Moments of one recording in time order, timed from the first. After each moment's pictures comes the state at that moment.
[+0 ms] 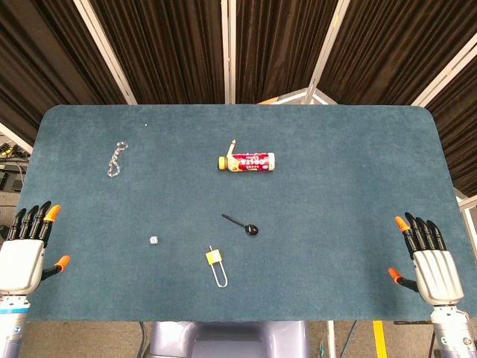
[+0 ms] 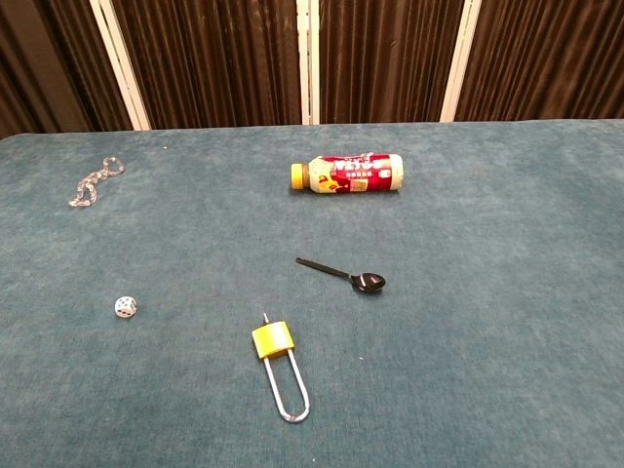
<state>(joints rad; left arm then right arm) -0.08 -1.23 -0.05 -1.69 1.51 1.54 0.31 0.07 -1.20 0.04 -1.54 -1.57 1.53 -0.07</state>
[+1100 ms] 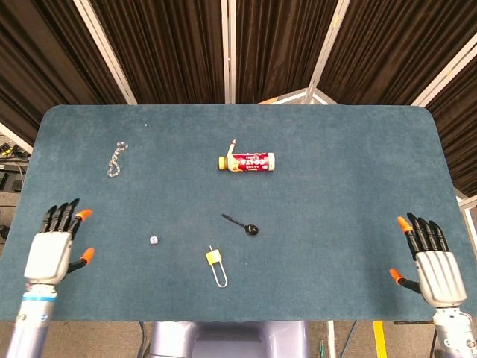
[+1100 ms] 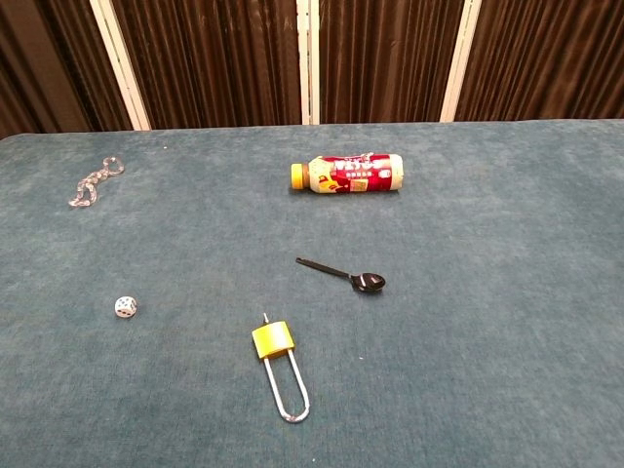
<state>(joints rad) -0.16 -1.31 -0.10 -1.82 1.36 1.41 0.44 0.06 -1.18 0.04 -1.56 -1.58 1.54 -0.05</state>
